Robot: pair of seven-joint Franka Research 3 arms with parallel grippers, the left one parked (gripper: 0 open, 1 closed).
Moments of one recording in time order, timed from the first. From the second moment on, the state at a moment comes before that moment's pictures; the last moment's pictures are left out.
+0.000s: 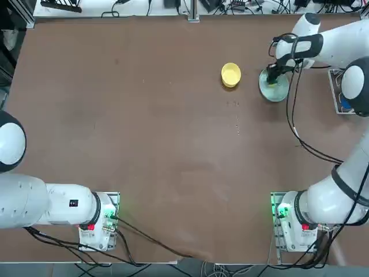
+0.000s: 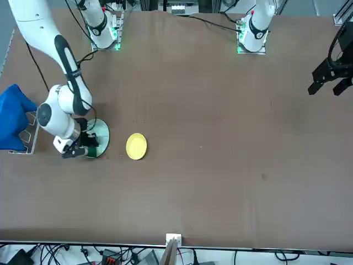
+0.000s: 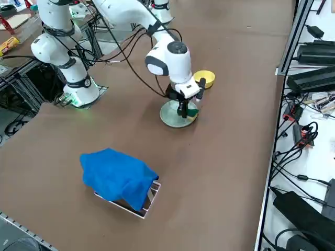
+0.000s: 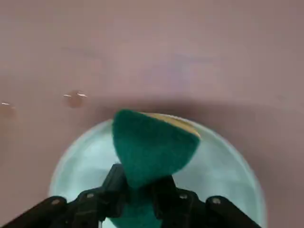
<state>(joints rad) 0.02 0.50 0.03 -2.03 0.14 2.54 -0.21</state>
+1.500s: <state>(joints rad) -0.04 0.41 0.09 -2.16 0.15 2.48 -0.19</state>
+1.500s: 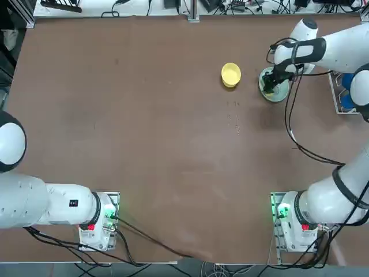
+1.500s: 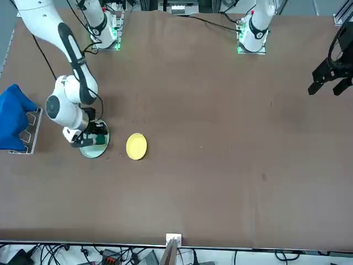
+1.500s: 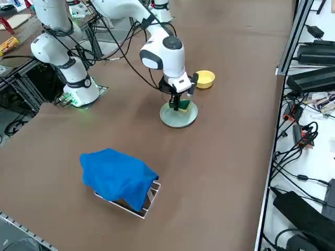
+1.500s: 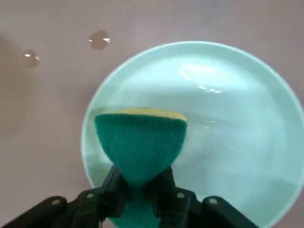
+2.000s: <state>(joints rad) -0.09 0.41 0.08 -2.17 0.15 2.48 -0.30</state>
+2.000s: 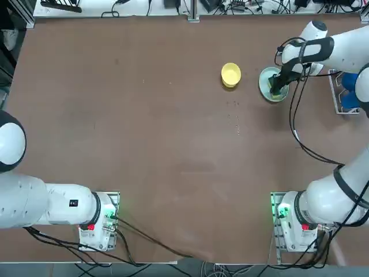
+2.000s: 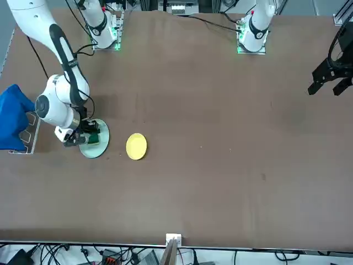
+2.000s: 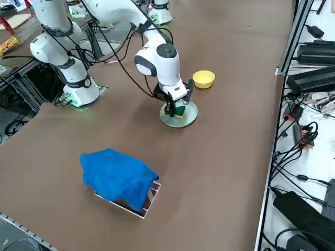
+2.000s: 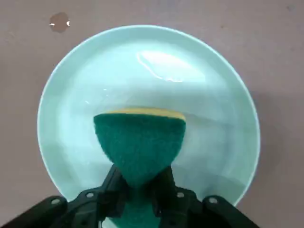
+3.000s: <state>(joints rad) -0.13 0.50 0.06 -2.02 0.15 2.48 -0.43</state>
